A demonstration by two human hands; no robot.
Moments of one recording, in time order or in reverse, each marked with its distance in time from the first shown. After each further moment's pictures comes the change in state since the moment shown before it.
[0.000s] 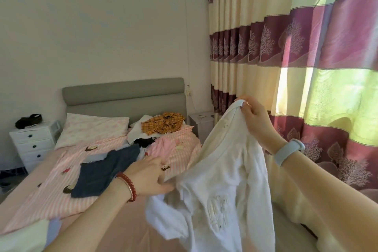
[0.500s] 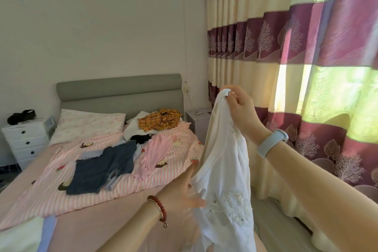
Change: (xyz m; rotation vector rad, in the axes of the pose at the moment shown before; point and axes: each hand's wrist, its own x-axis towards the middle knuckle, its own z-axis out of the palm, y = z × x) left_hand 0.024 0.064 0.066 -0.854 -0.016 0.034; right_hand 0.006 -0.019 0.032 0.081 0.007 -0.068
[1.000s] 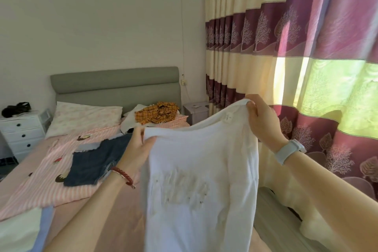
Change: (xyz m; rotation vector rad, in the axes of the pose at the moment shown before) left_hand -0.010 0.001 -0.079 -0.424 0.624 0.035; right_hand -0.033 0.040 -0.055 -0.594 0.066 0.008
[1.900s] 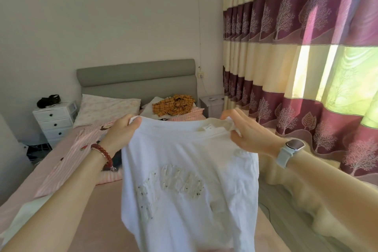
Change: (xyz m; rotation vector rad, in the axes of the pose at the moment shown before) left_hand 0.000 0.029 -0.063 0.362 0.101 -0.108; right_hand -0.027 -0.015 0.027 -0.019 -0.565 -0.486
